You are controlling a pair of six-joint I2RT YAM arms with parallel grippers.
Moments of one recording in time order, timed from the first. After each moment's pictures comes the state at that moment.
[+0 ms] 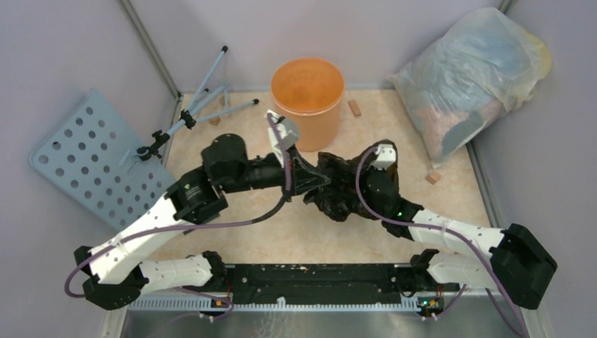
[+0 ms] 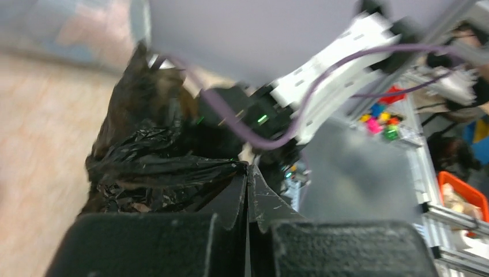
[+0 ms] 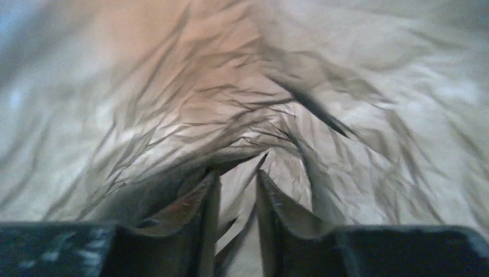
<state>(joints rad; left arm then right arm) -0.99 1.02 1.36 -0.33 0.44 -0.30 0.84 1.11 0.46 0.45 0.69 0.41</state>
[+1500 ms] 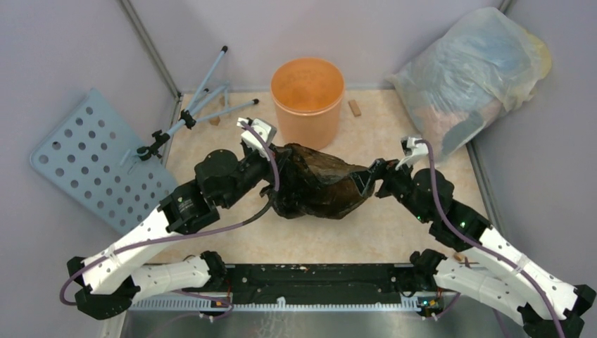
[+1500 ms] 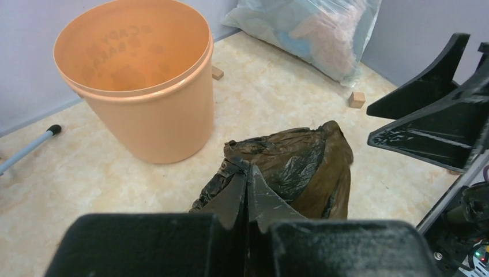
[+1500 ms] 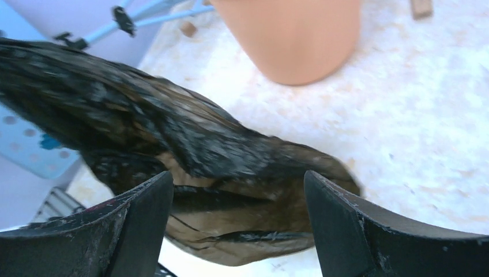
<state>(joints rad) -0.99 0.91 1.16 -0.35 -0.29 -0.10 0.84 0.65 0.79 -0.31 0.26 0.51</state>
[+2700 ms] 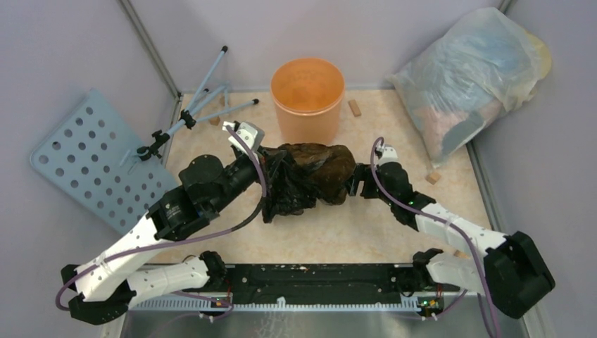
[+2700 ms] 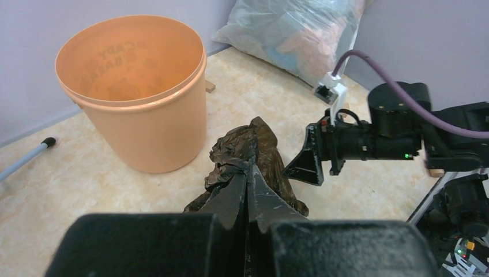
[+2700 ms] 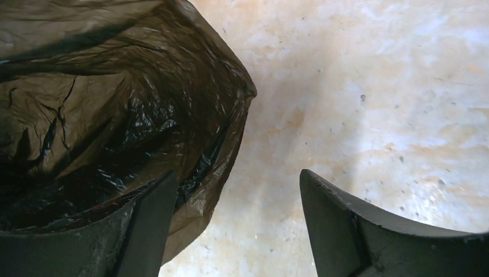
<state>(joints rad) -0.99 0.84 1.15 -0.35 -0.26 -0.10 0.59 1.05 0.48 0.06 0.11 0.52</state>
